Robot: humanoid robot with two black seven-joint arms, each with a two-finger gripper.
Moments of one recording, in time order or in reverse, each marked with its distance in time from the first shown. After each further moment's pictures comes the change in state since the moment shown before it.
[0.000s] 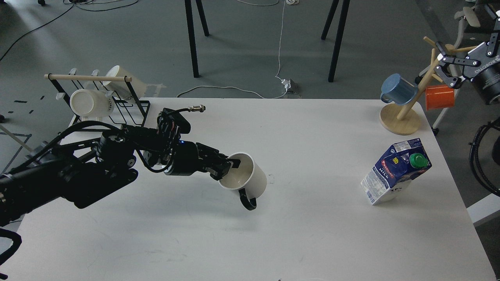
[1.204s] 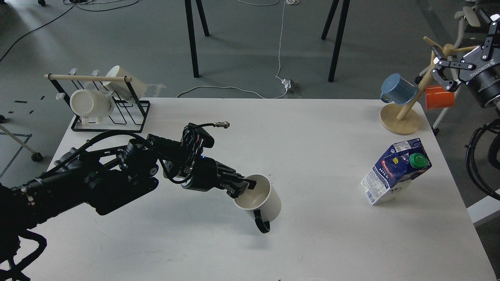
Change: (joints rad) left arm 0.013 -0.103 0.013 0.025 0.010 -0.115 0.000; right arm -0.007 0.015 -0.003 -0.006 -0.002 0.000 -0.002
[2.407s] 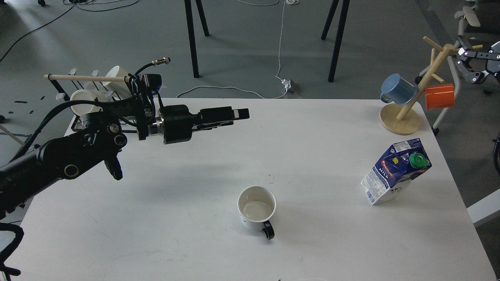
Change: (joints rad) left arm 0.013 0.178 -0.265 0.012 -0.712 -0.081 0.000; right arm 0.007 -0.120 0.047 0.020 -0.008 0.000 -0.003
